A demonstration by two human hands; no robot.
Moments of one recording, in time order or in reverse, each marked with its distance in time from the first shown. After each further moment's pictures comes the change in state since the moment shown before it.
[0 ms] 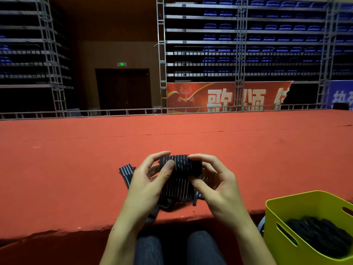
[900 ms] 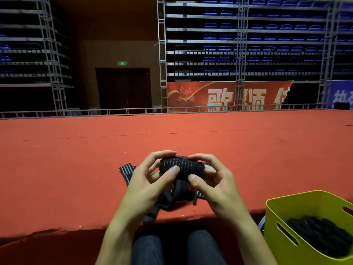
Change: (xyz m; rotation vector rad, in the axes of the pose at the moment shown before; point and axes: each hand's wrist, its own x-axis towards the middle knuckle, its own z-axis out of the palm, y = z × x) left_hand -0.004 0.007 -0.004 -0.061 -0.125 0.001; right_hand 0.003 -0.003 0.003 0.073 -0.008 0.101
